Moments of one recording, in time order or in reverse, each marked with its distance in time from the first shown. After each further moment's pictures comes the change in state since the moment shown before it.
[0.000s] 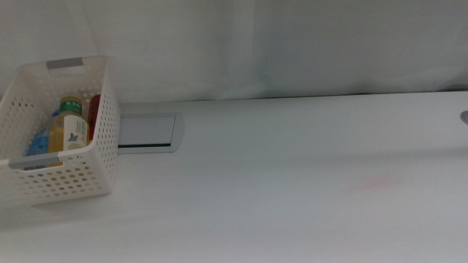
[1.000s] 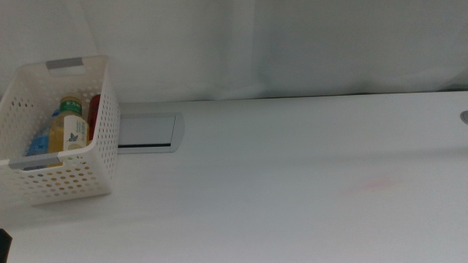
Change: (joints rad) left arm 0.000 -0.002 0.247 0.000 -0.185 0.018; right arm 0.000 0.000 0.000 0.000 0.016 -0.001
